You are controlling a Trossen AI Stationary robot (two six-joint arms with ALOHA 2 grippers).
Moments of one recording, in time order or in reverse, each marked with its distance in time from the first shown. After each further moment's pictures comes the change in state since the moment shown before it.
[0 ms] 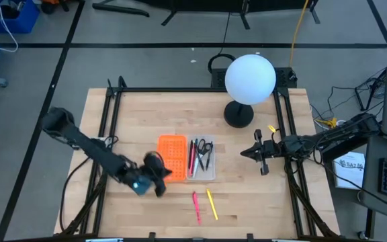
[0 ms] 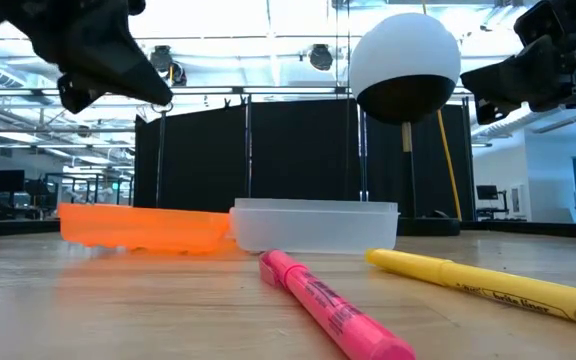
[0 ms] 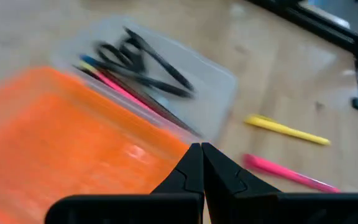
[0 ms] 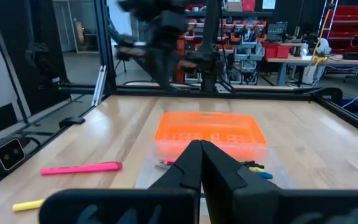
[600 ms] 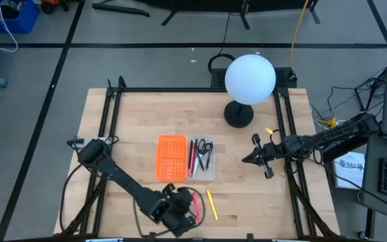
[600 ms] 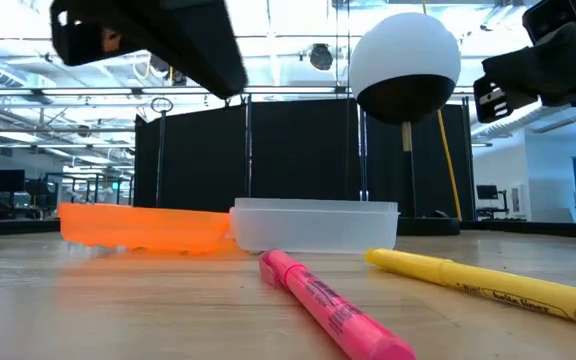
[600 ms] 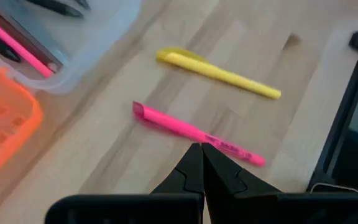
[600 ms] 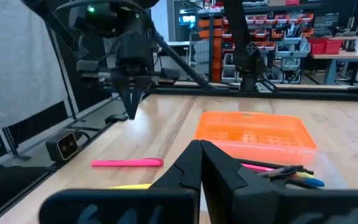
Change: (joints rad) left arm -0.067 0.662 0.856 -0.555 0.177 -0.286; right arm 0.000 0.001 0.000 0.002 -0.167 0.041
